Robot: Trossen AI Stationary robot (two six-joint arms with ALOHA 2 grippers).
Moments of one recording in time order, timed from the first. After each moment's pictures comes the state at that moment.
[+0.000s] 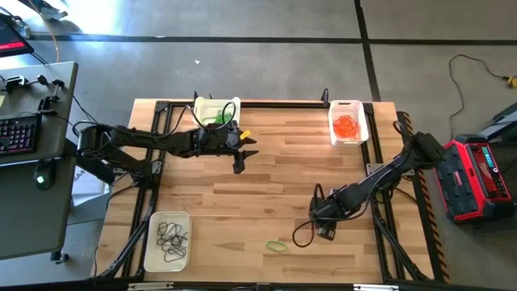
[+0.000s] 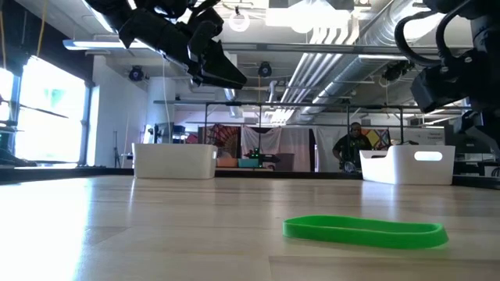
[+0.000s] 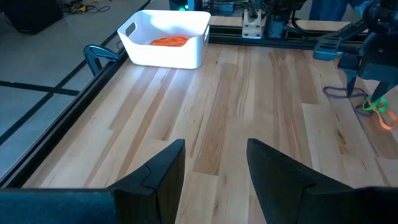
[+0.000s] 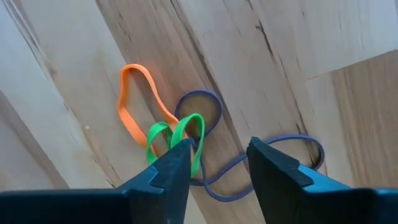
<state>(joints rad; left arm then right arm) 0.16 1.42 0.81 0.18 -0.07 0.04 0.52 1.56 0.82 -0.70 -0.09 0.92</state>
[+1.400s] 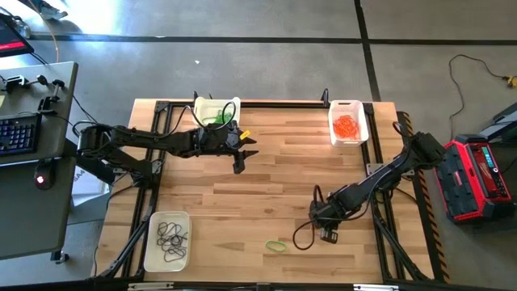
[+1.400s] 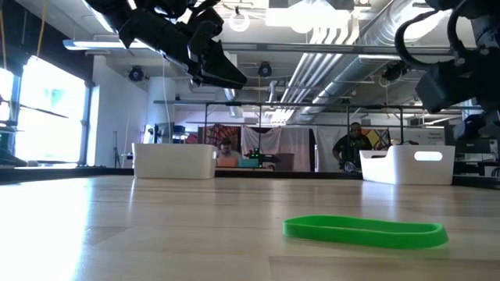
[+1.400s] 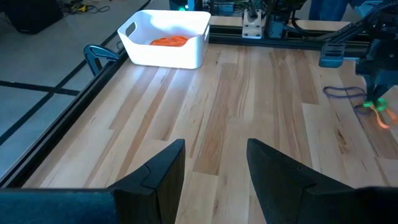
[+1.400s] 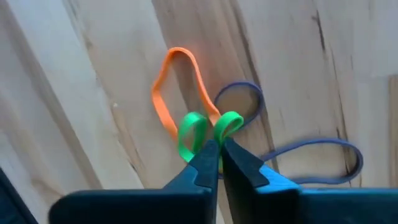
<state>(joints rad) 0.16 1.42 0.81 0.18 -0.07 0.04 0.53 1.56 0.81 -0.64 -0.17 0.82</state>
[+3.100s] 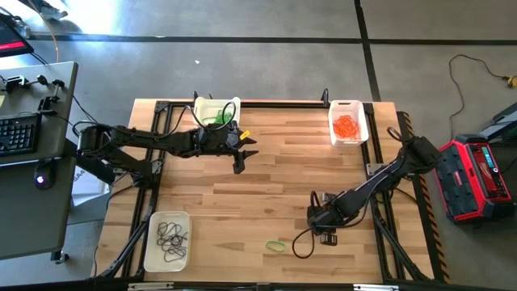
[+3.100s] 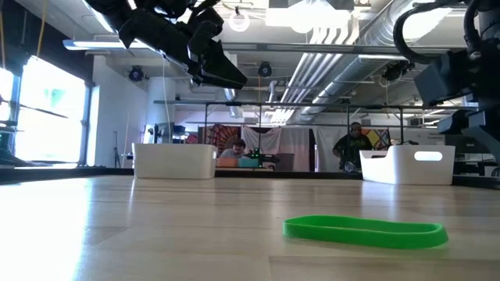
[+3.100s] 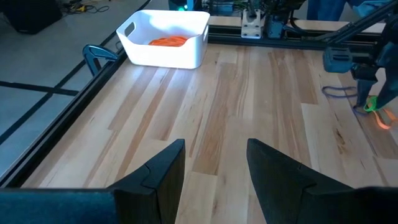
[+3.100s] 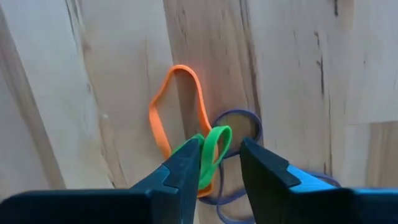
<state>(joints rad) 0.16 1.42 0.81 0.18 -0.06 0.04 0.57 1.63 0.87 -0.66 -0.06 0.70</state>
